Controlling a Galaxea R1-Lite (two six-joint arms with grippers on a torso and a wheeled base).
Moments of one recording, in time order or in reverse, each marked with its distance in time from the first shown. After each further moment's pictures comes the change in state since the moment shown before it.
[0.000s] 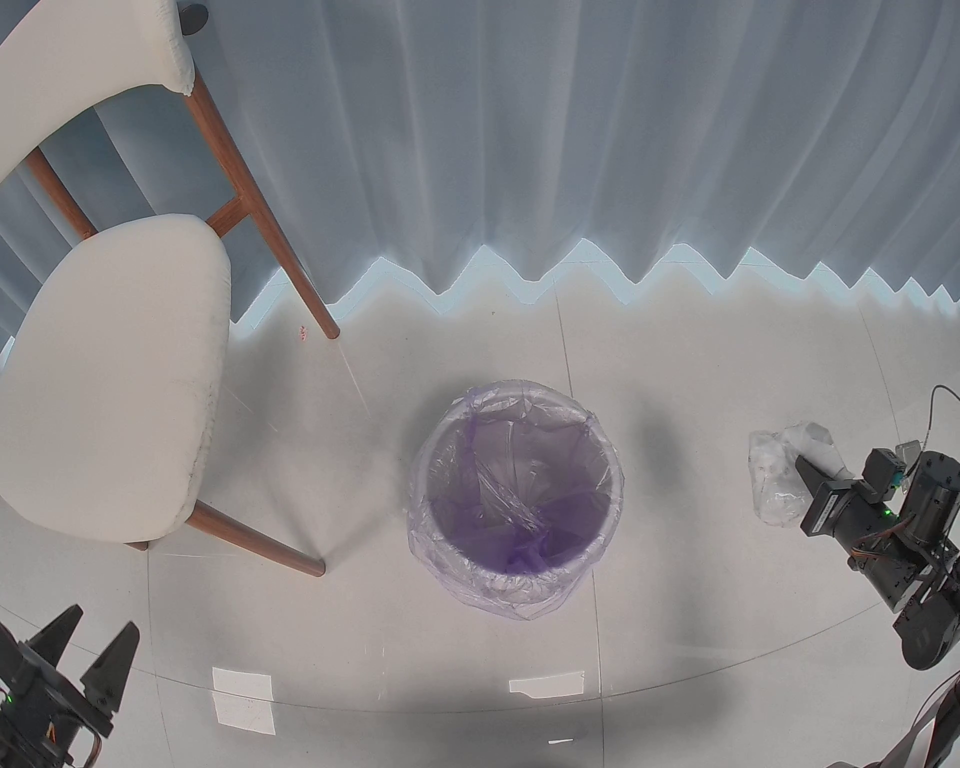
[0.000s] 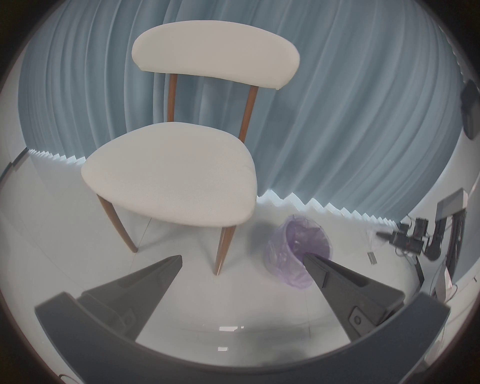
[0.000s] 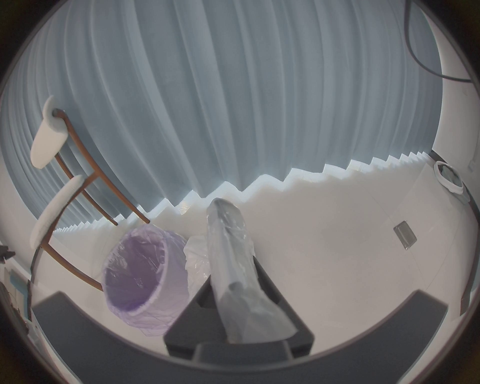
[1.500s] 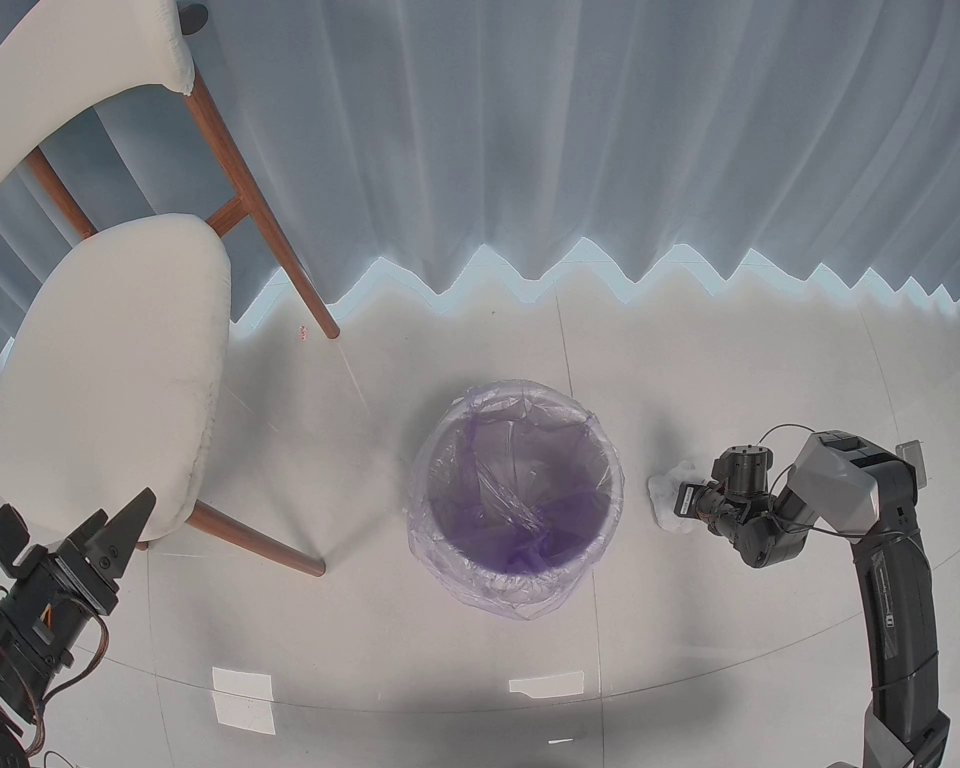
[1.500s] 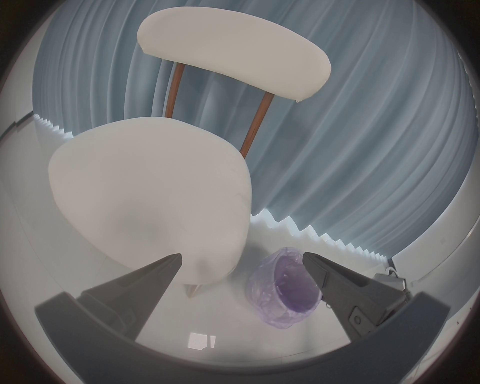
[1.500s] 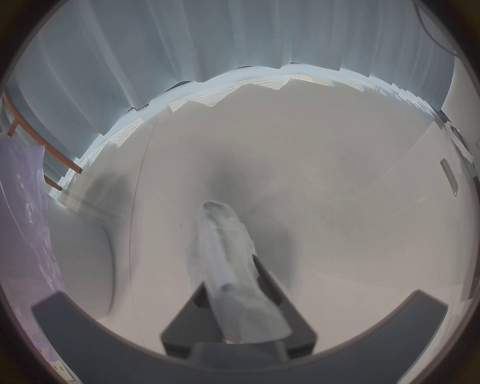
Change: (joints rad) left arm -0.086 0.480 -0.067 -0.481 0.070 -0.192; right arm -0.035 0.939 -1.241 0.658 0.002 0.056
